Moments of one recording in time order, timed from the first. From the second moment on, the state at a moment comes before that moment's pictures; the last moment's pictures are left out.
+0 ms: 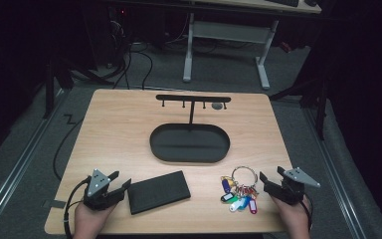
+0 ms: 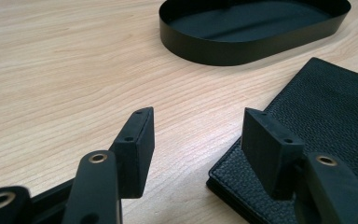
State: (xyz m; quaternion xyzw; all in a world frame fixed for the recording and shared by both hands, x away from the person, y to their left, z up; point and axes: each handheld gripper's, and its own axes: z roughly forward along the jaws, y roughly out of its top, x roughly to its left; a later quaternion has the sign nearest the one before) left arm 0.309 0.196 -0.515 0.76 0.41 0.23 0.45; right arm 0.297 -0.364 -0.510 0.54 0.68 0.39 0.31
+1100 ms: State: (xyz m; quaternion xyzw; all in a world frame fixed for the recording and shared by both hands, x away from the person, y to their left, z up) left arm 0.252 0.190 -0.527 0.82 0.40 0.22 0.35; right arm 0.320 -0.346 -0.501 0.51 0.69 0.43 0.27
